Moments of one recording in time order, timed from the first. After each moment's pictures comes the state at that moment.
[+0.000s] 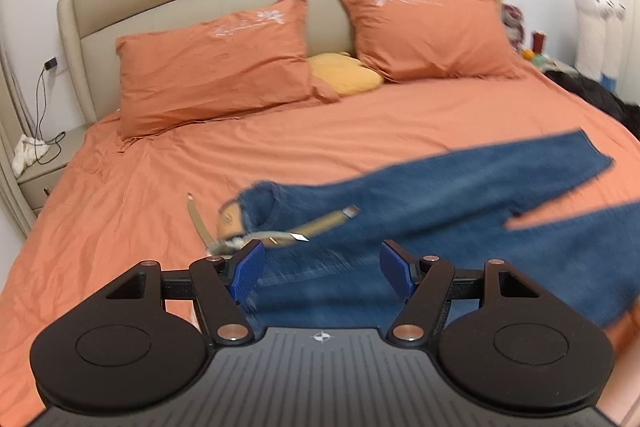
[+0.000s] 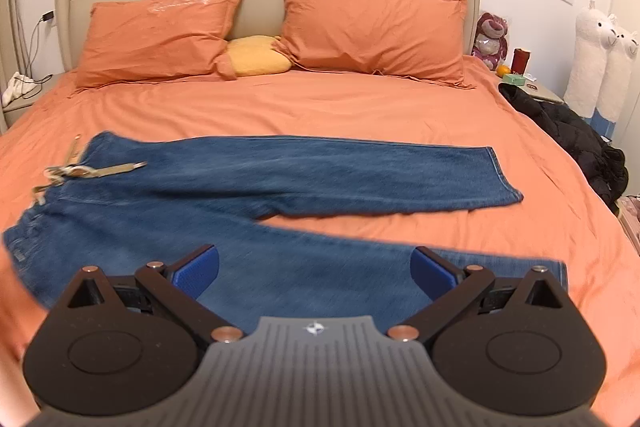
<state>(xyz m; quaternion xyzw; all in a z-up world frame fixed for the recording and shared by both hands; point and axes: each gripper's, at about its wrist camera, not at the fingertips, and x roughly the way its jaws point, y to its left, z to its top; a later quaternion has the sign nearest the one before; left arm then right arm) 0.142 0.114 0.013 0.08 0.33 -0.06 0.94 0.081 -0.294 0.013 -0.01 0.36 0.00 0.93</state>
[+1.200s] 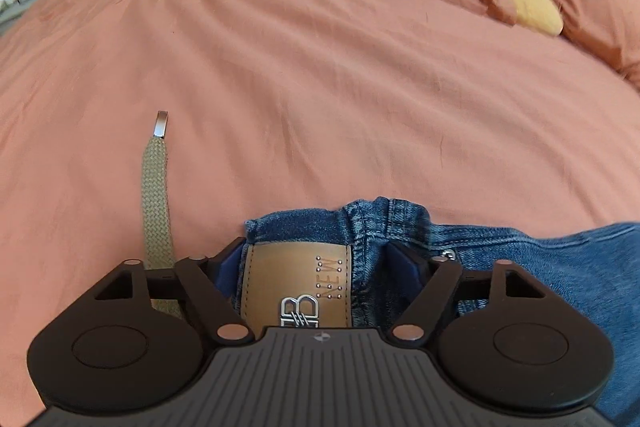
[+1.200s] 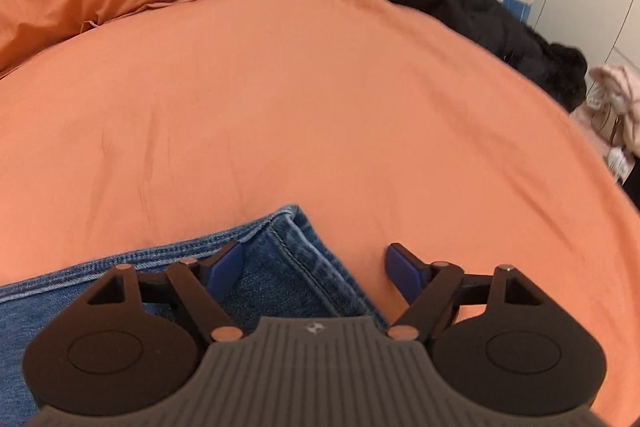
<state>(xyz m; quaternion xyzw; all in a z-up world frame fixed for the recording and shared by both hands) 0.450 0.222 -0.186 -0.05 0.48 0.03 0.87 0.499 -0.654 -0.198 0.08 0.45 -0.22 0.86</state>
